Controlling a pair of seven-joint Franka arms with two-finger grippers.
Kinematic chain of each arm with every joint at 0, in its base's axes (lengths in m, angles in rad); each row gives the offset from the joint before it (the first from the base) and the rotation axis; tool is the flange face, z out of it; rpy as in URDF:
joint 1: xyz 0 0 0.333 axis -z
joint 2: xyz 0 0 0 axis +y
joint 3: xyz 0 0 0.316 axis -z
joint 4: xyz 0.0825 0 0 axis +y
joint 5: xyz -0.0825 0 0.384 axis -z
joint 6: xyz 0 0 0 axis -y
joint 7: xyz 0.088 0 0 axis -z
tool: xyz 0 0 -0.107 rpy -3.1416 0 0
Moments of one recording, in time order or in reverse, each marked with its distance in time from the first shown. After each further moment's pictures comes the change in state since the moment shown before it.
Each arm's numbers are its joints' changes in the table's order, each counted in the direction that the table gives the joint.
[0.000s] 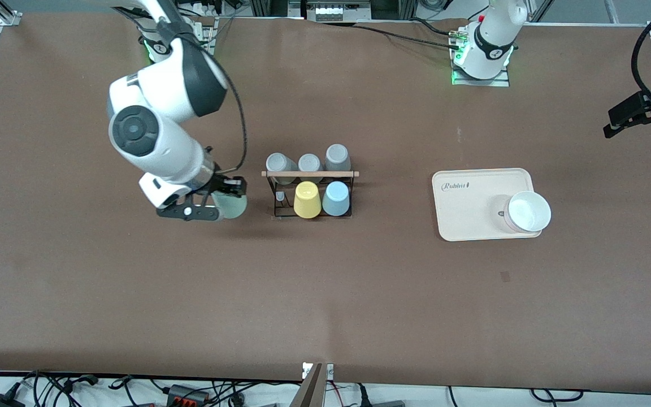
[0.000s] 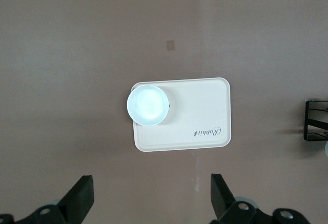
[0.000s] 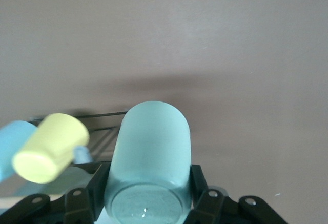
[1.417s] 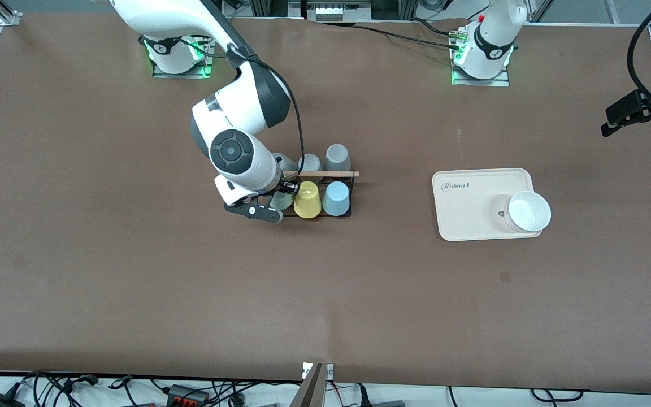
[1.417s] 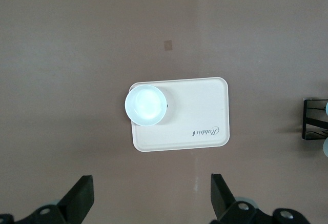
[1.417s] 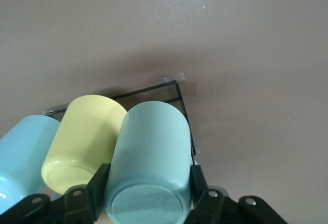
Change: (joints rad) left arm 0.000 -0.002 0.010 0.004 0.000 0.002 -0.003; right arm -0.121 0.192 0.002 -0.116 -0.058 -0.013 0.225
